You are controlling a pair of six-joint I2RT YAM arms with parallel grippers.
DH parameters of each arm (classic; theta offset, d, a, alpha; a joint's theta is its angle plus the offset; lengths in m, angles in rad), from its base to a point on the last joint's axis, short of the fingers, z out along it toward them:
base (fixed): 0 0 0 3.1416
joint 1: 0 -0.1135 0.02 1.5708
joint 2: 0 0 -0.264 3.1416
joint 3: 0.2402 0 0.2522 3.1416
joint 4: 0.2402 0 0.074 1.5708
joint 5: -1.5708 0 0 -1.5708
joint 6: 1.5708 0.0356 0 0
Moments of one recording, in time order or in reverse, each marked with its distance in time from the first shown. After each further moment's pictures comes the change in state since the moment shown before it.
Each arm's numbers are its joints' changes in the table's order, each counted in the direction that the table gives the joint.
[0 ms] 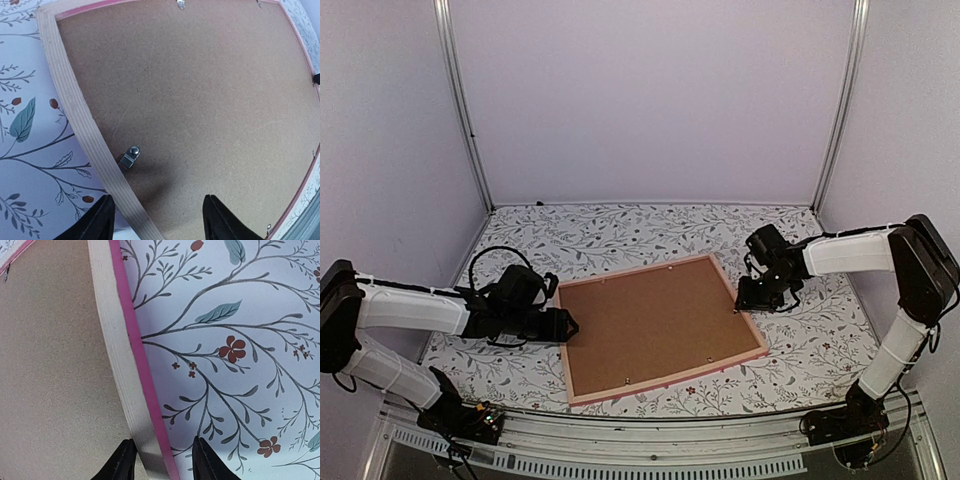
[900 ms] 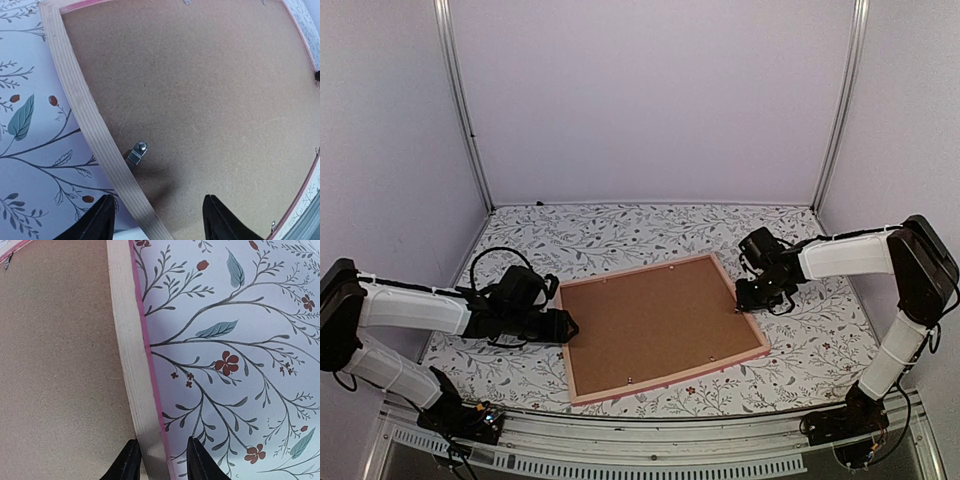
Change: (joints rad) left arm 0.000 0.011 0.000 0.000 0.000 0.000; right arm -0.050 0.002 -0.005 -0.022 -0.137 -0.069
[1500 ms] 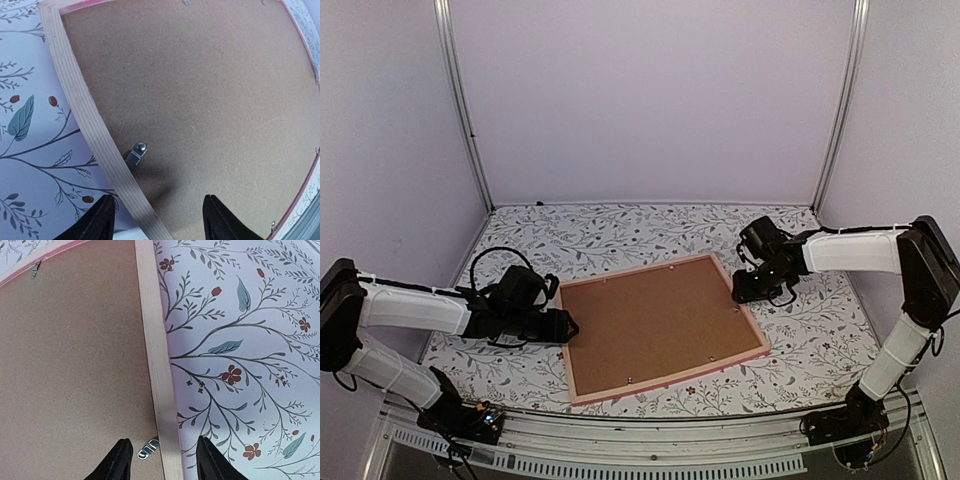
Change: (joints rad) left arm 0.000 0.000 0.000 0.000 0.000 0.002; right arm -0.002 -0.028 0.056 0.052 0.031 -0.039
